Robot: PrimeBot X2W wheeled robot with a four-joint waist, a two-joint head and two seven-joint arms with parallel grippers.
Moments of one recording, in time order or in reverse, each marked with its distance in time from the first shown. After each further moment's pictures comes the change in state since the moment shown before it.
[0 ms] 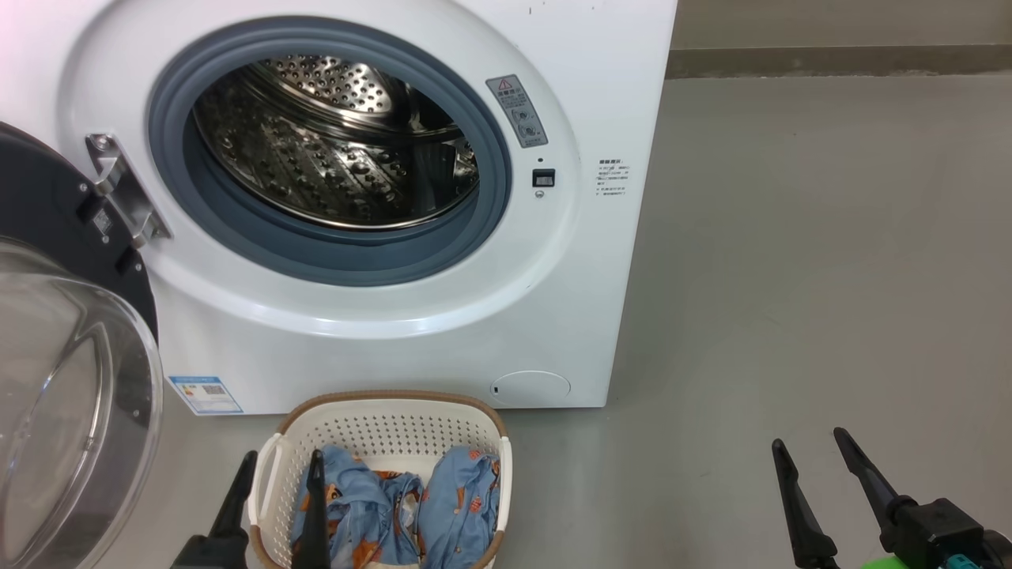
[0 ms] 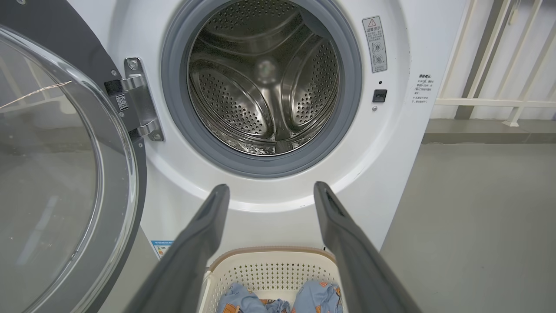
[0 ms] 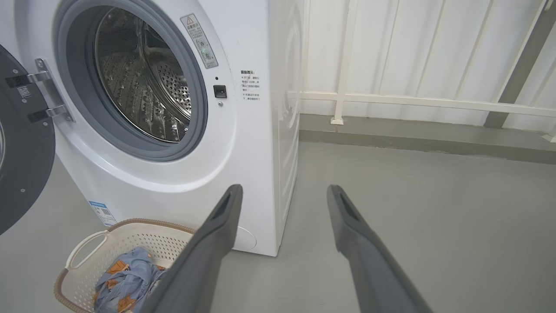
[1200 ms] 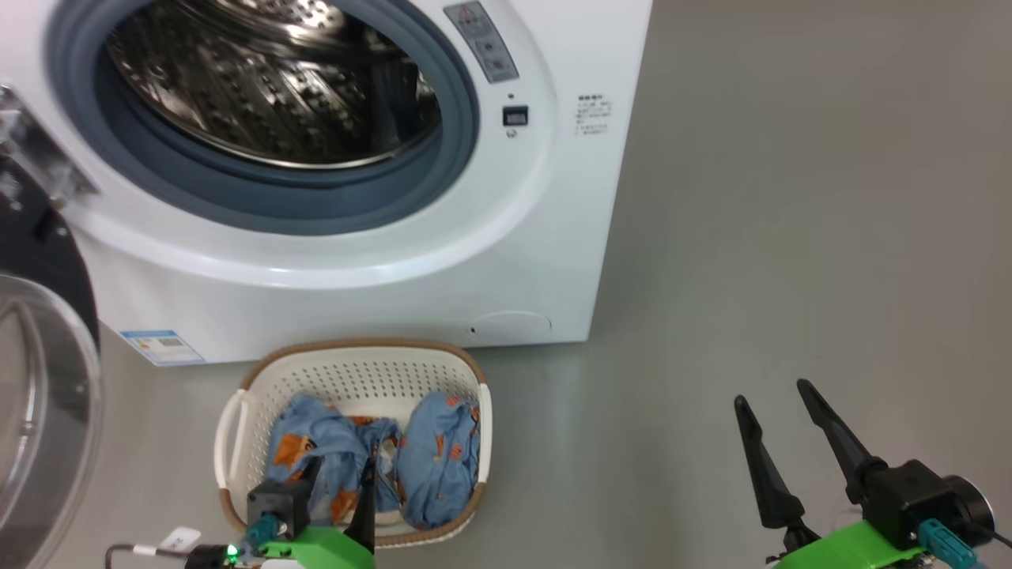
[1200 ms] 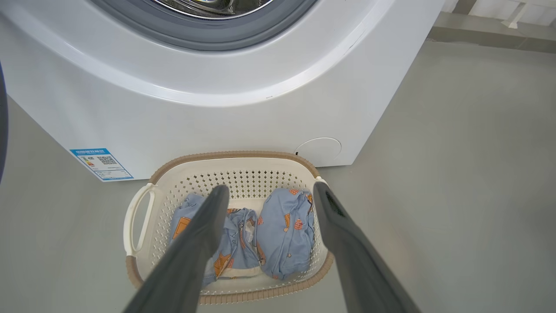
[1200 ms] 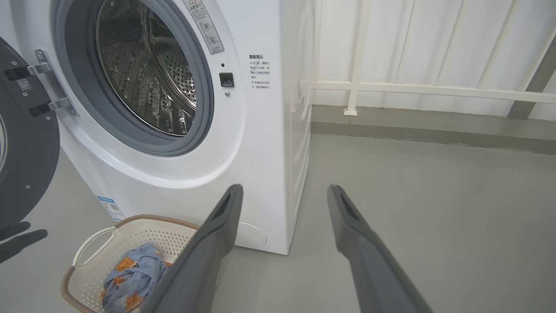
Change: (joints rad) left arm -0.265 -0.049 -0.116 0.509 -0.094 -0.071 -0.001; right arm -0.073 -0.002 0.072 -0.033 0.000 0.000 0.000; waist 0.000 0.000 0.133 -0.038
